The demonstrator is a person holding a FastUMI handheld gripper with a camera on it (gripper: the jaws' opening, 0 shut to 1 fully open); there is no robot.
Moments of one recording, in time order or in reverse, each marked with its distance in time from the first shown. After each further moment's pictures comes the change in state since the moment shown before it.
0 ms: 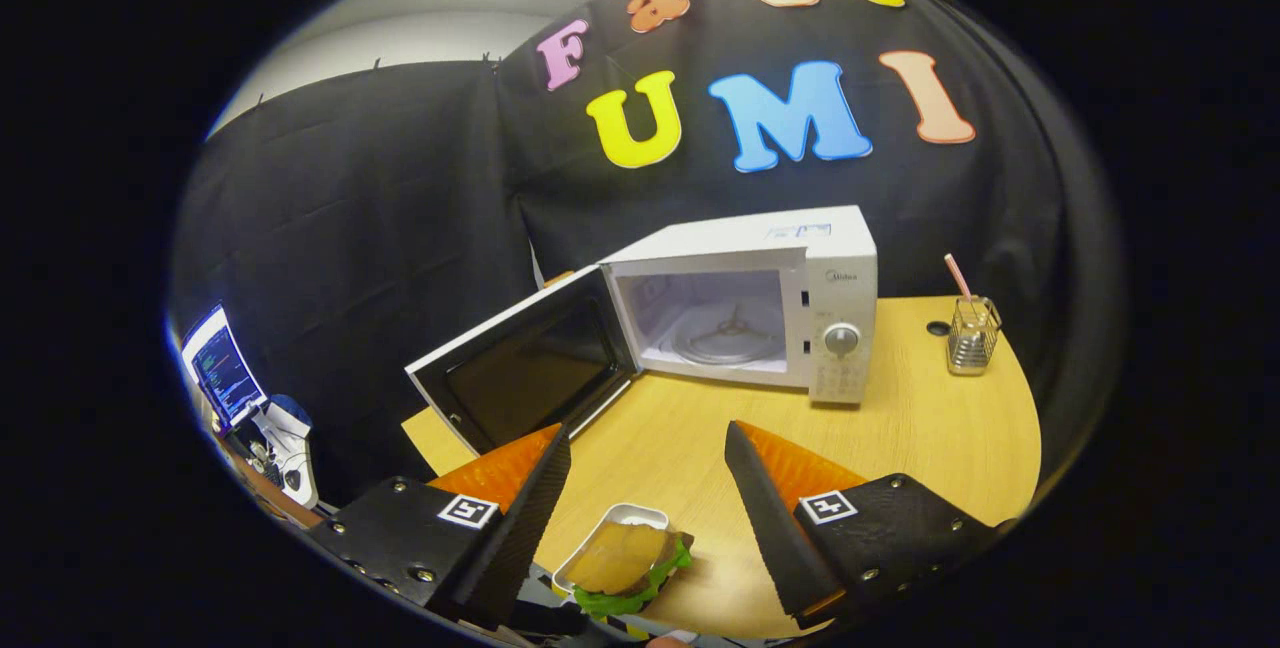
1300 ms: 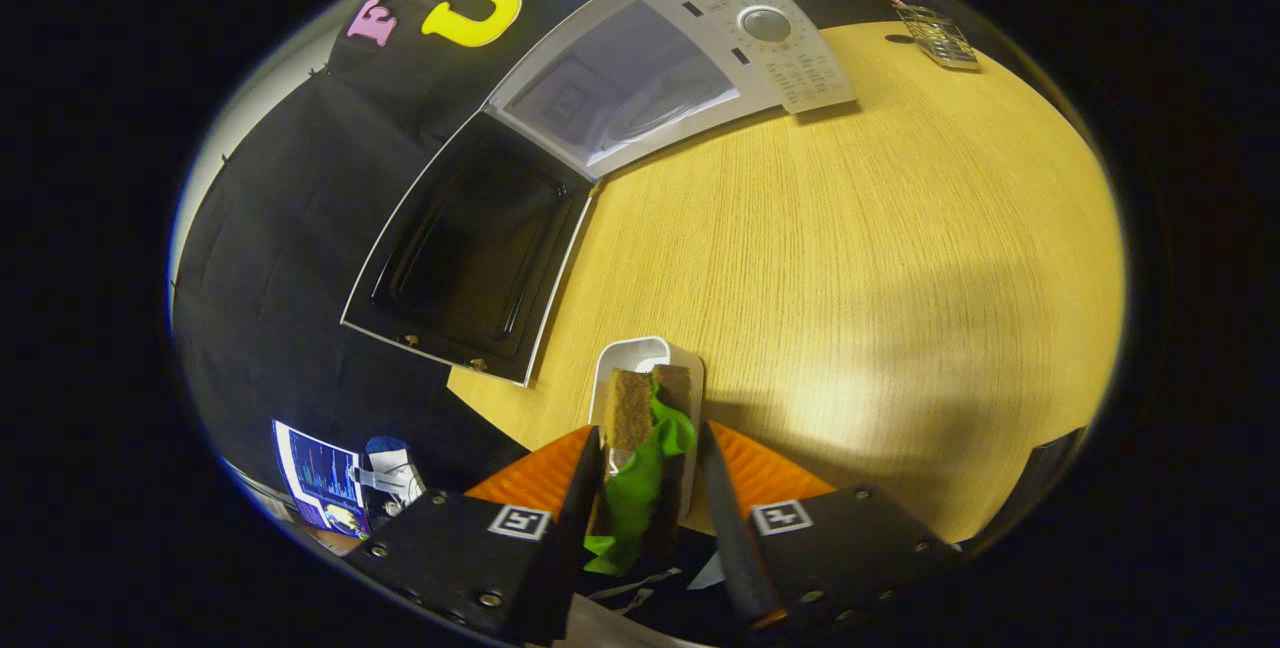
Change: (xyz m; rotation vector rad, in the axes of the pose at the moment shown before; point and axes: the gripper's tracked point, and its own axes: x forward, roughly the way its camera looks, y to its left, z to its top) arm 0.035 -0.002 -0.141 0.531 0.479 0.076
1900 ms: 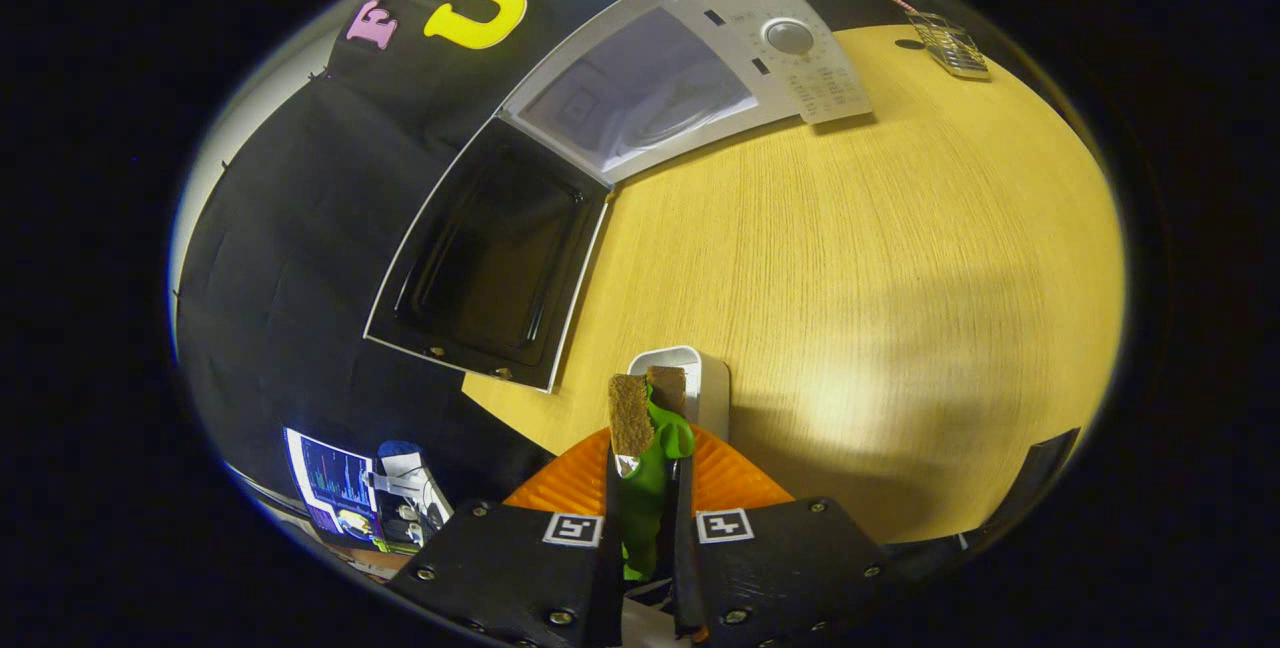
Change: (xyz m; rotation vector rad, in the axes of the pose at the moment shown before) arm -0.017 0.032 0.014 -0.022 0.000 0.022
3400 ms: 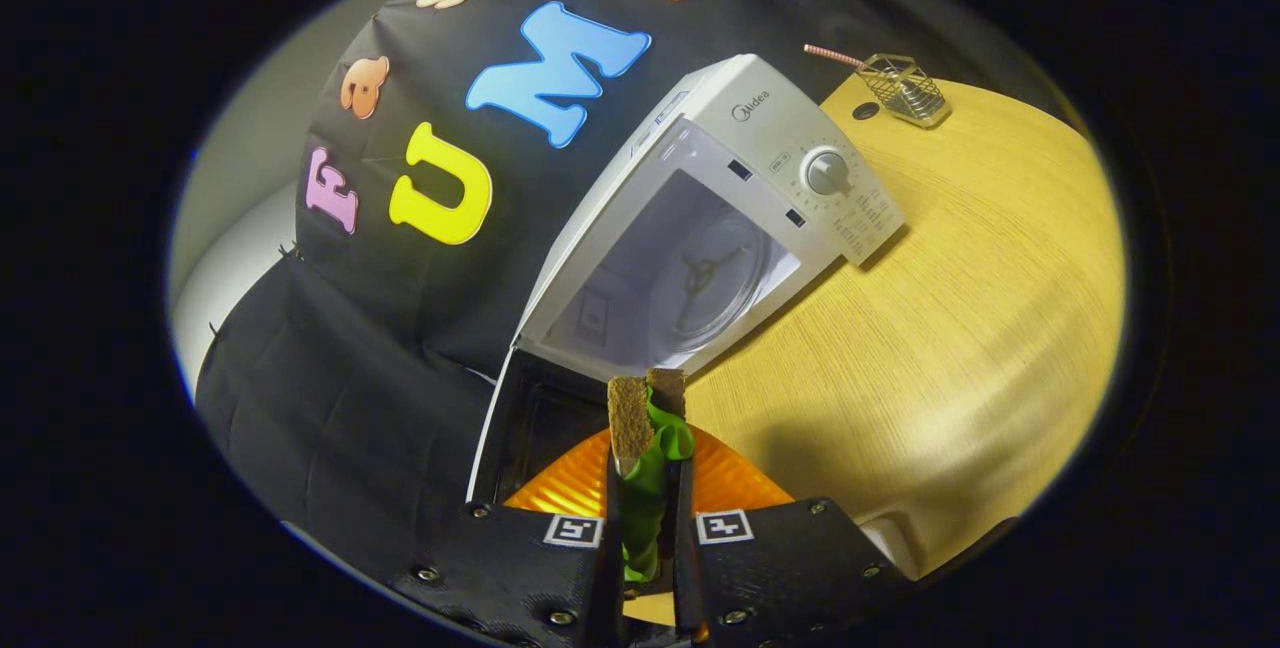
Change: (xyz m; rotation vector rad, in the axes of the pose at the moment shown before) arm 0.064 0.071 0.162 0.304 -0.595 -0.013
